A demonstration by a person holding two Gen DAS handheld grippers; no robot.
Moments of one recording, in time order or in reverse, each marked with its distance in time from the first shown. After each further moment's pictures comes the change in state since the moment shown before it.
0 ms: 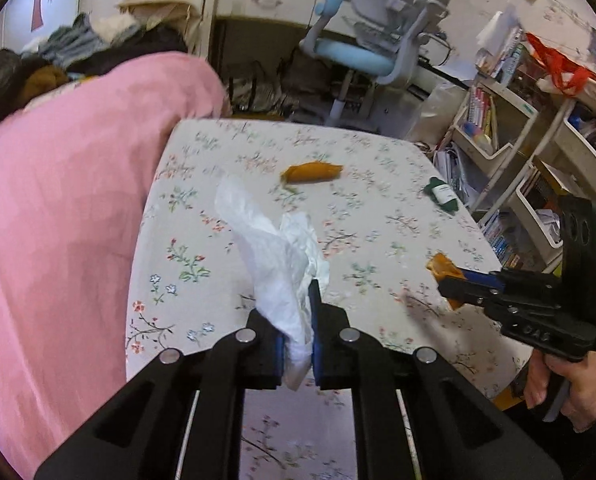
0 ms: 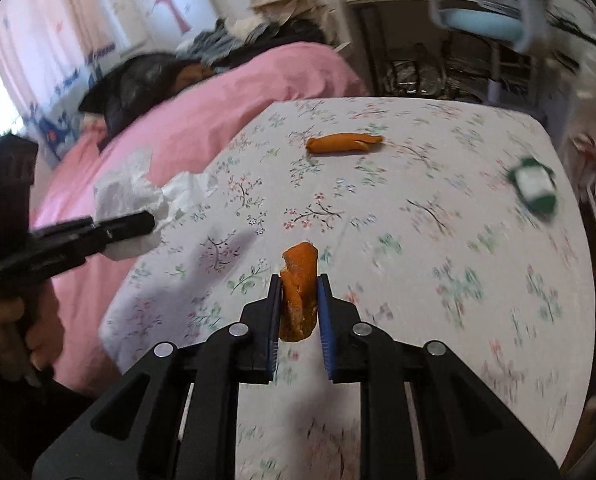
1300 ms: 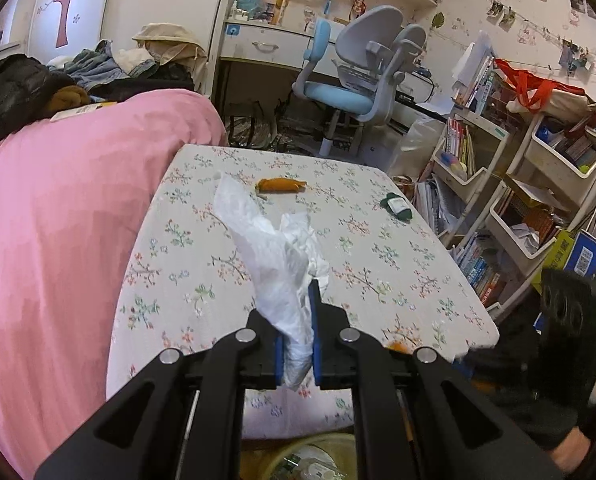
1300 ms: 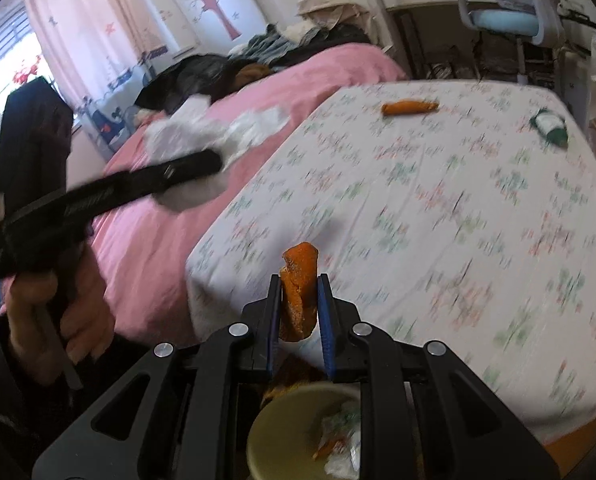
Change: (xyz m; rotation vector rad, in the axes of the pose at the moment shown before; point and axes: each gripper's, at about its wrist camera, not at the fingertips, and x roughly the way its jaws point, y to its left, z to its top) left arm -0.072 -0.045 -0.065 -0.041 -0.168 -0.006; right arm -0.061 0.076 -0.109 -0.047 -0.002 0.160
